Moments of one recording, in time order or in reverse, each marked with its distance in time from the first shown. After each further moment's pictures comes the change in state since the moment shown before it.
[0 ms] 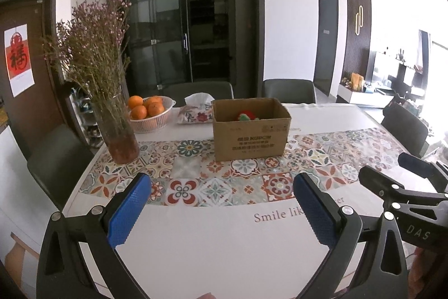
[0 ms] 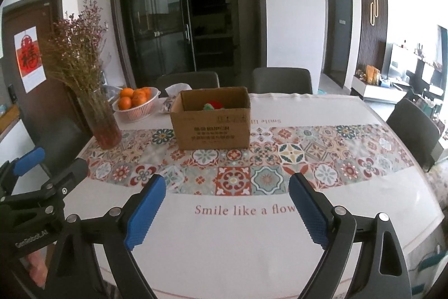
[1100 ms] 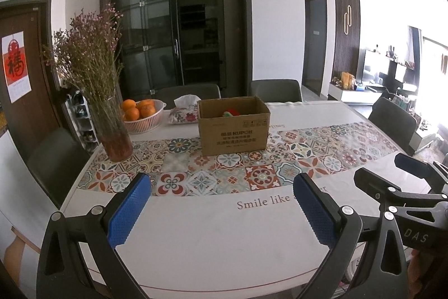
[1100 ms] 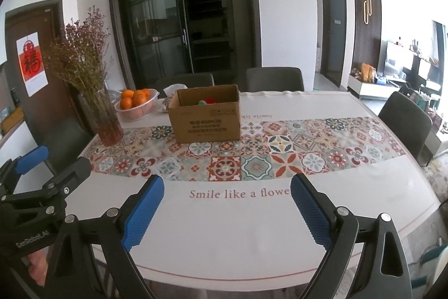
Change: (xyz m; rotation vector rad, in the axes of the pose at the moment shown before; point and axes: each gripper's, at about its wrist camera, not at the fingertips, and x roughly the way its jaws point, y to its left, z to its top) left arm -0.045 -0.032 -0.024 0.029 -0.020 -0.028; right arm -0.046 -0.026 -0.037 0.020 -0.022 -0.001
